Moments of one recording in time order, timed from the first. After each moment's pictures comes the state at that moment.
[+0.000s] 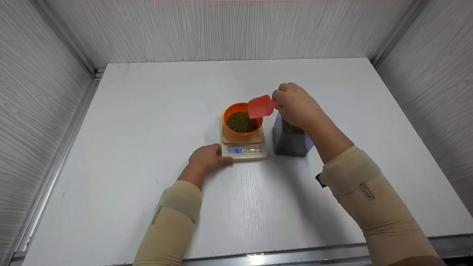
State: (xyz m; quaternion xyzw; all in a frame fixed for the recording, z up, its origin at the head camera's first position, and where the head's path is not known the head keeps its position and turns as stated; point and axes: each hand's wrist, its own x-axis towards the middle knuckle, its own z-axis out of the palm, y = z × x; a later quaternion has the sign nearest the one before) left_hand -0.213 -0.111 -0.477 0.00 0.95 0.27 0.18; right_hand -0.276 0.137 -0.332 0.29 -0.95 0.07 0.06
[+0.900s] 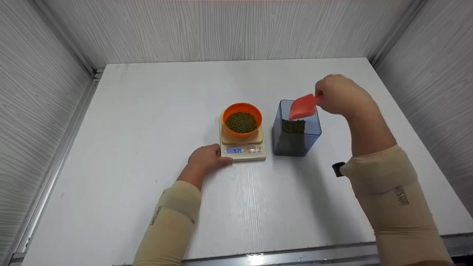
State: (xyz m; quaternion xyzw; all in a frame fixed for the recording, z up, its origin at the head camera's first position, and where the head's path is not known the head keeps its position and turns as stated) left_hand -0.214 -0.114 -0.481 0.01 0.95 0.27 0.17; right_hand -0.262 0.196 -0.271 0.20 -0.98 0.02 -0.06
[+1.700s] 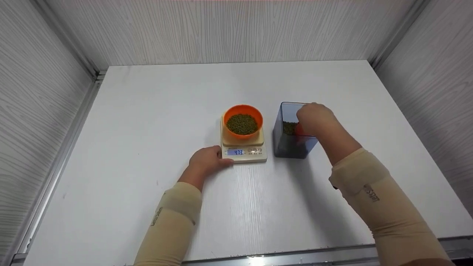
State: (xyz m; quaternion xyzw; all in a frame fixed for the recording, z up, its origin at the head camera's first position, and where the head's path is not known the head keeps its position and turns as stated) left_hand -0.213 -0.113 -0.478 0.01 0.95 0.27 0.17; right_hand -0.277 0.177 -0.345 0.23 -0.96 -0.13 -0.11
